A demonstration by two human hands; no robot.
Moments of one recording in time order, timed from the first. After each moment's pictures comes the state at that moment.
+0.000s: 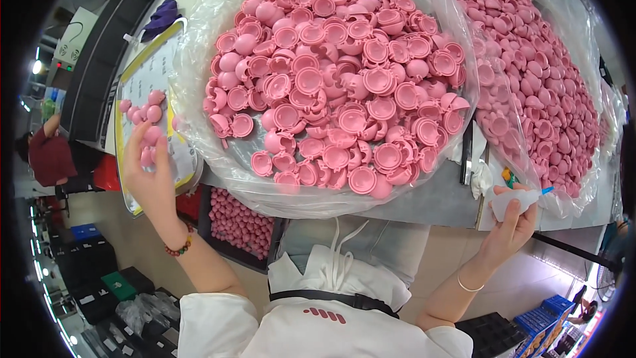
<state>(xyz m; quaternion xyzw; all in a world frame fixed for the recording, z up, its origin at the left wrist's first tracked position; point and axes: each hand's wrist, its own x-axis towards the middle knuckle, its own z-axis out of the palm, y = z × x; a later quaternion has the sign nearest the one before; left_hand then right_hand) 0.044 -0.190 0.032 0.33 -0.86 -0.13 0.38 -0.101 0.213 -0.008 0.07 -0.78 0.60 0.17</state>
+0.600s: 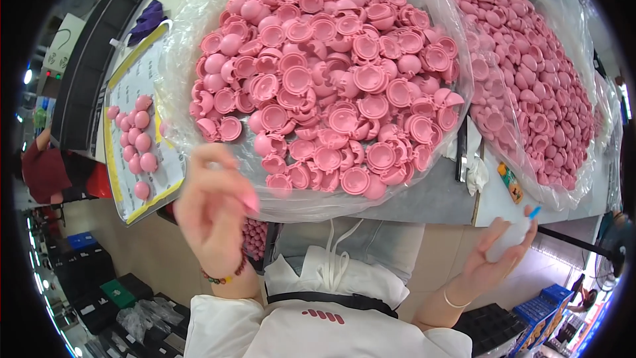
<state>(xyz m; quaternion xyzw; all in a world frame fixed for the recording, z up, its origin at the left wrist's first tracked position) 0.019 -0.089 0.028 0.10 -0.66 -0.66 0.34 -0.060 0.198 0.004 0.06 -0.60 0.77 0.19</state>
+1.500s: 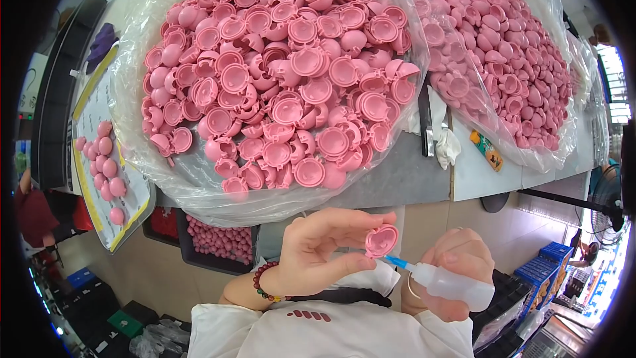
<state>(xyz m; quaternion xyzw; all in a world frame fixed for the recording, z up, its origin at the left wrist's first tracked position) 0.008 0.001 0.000 -0.05 -0.44 -0.89 -0.02 -0.043 0.165 0.023 0.37 -0.65 0.62 0.24</state>
